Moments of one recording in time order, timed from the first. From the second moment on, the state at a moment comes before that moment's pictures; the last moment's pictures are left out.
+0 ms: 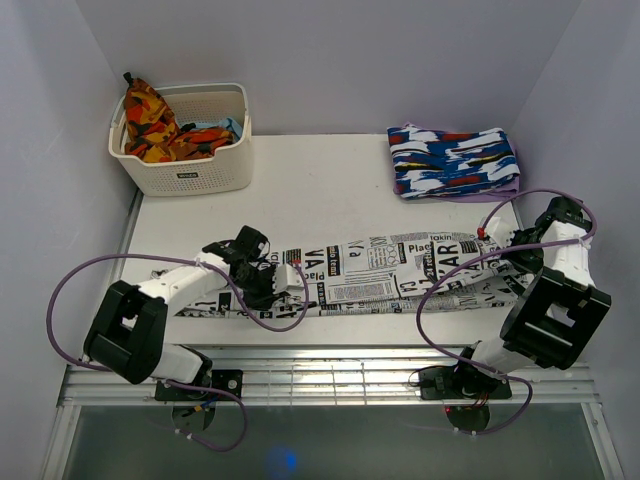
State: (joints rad) left arm -0.49 1.39 0.75 -0.65 0.44 0.94; right arm -0.50 1.46 1.07 -0.91 -0.22 -1.60
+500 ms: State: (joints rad) left arm -0.49 1.40 0.75 -0.62 0.40 0.91; right arm -0.50 1.46 1.08 -0.91 -0.23 -1.60
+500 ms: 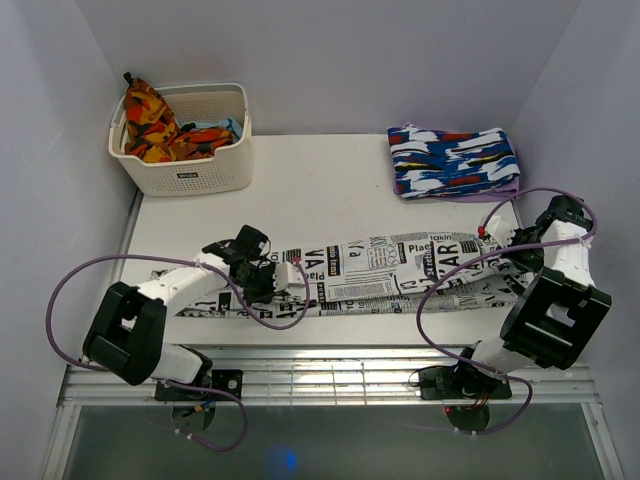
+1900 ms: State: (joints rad) left arm -0.38 1.53 0.81 -0.75 0.51 0.90; right arm -0.54 1.45 0.83 -0.78 -0.10 -1.75
